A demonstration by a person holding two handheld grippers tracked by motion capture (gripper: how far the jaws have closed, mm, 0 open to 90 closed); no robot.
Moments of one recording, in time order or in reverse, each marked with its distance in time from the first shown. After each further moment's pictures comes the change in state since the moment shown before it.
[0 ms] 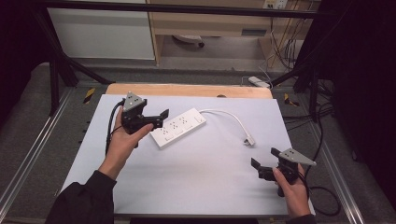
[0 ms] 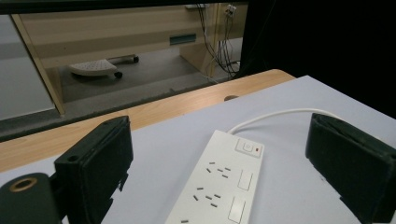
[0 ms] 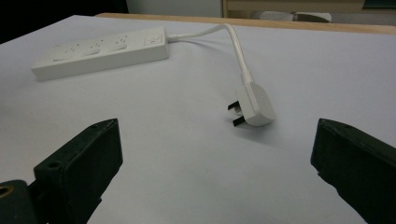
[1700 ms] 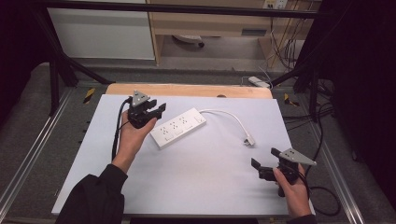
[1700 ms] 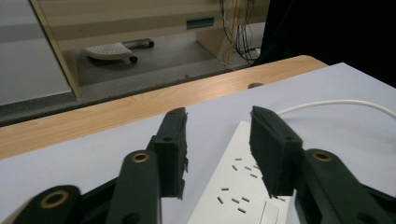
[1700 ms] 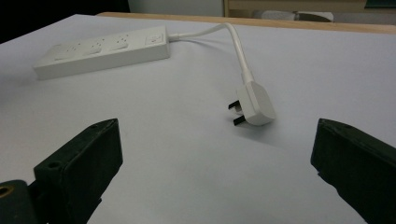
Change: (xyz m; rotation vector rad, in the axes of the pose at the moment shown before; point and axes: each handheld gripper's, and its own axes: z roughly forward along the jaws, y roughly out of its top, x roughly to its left) left arm 0.012 -0.012 0.035 0.053 0.067 -0.011; right arm -0.001 0.000 -0.001 0.003 0.006 -0.001
